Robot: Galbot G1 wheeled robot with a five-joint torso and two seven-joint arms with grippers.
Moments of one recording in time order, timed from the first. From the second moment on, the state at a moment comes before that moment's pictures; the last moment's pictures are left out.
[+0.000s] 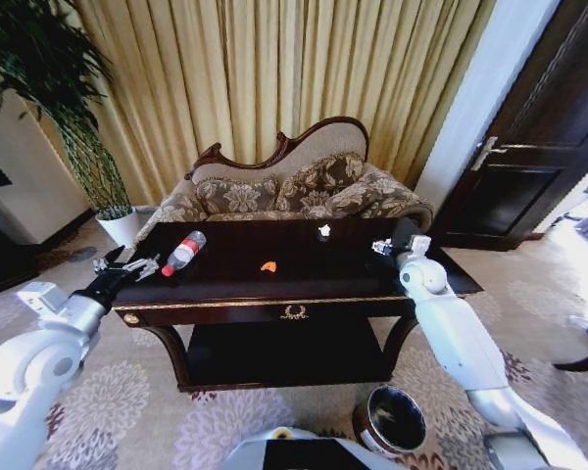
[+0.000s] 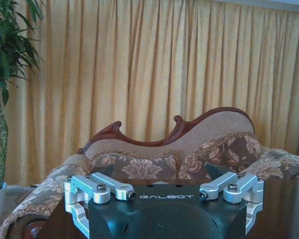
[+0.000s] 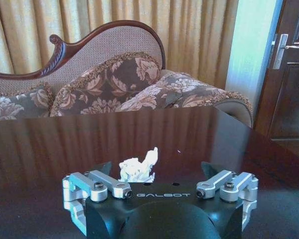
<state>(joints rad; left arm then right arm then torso) 1.52 -0.85 -1.01 -2.25 -0.93 0.36 -0.06 -0.74 1.00 0.39 1.55 0.69 -0.56 0.35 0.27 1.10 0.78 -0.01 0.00</state>
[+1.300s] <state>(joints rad) 1.53 -0.86 -1.02 -2.25 -0.94 0.34 -0.04 -0.93 0.96 0.42 1.88 0.71 -0.36 0.31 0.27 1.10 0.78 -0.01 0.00</state>
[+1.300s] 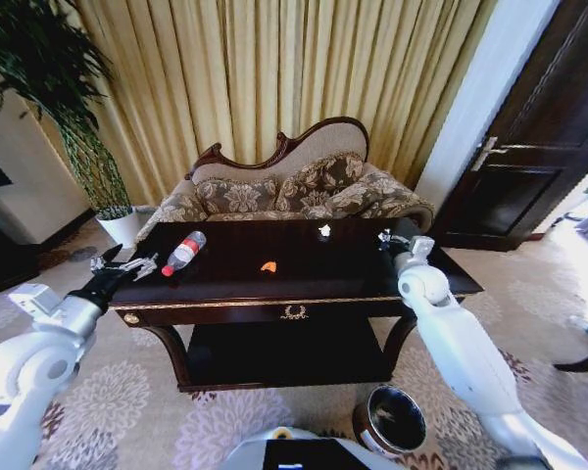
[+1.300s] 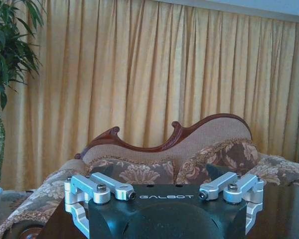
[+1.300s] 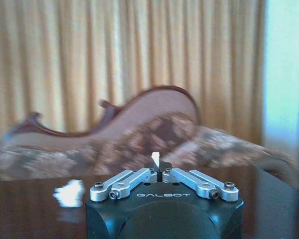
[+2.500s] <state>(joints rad) 1.50 -0.85 -0.99 -2.28 -0.94 0.32 -0.05 -1.21 1.00 0.49 2.14 0.68 -0.31 0.23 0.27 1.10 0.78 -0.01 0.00</state>
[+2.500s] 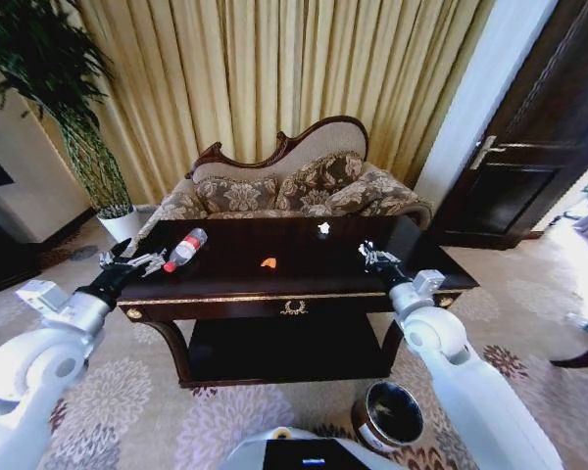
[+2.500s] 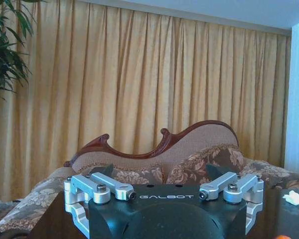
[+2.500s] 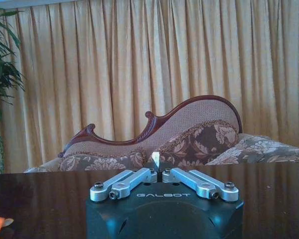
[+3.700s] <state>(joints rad) 1.50 -0.85 -0.98 -2.28 -0.94 0.32 -0.05 -1.24 1.02 0.50 2.13 0.64 -0.29 0.21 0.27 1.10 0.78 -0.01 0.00</state>
